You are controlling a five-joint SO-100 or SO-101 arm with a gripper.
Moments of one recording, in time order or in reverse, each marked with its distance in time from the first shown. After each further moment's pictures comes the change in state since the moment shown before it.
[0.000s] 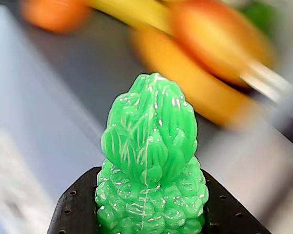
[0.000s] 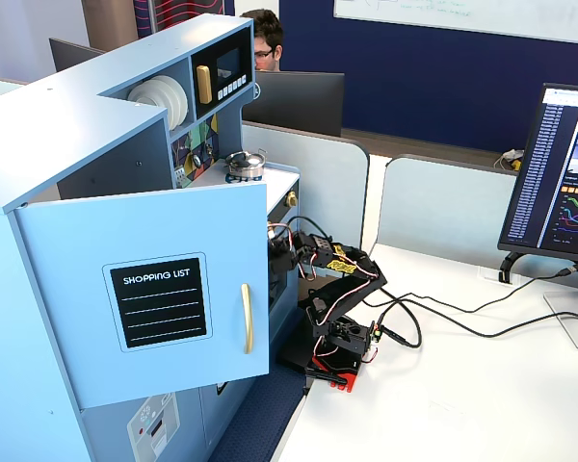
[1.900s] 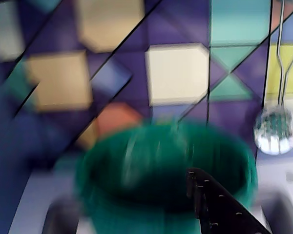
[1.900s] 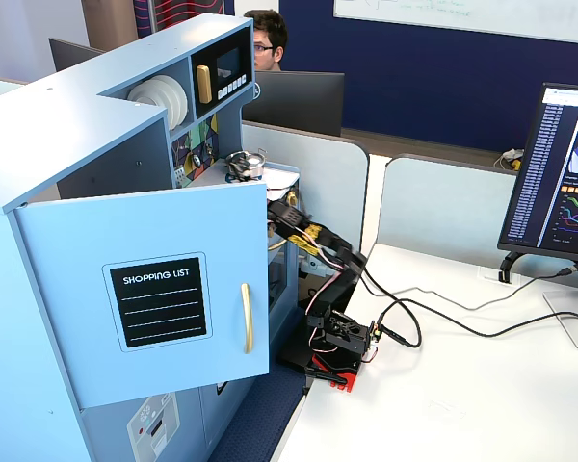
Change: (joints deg) arm 34.2 -23.1 -20.0 -11.1 25.8
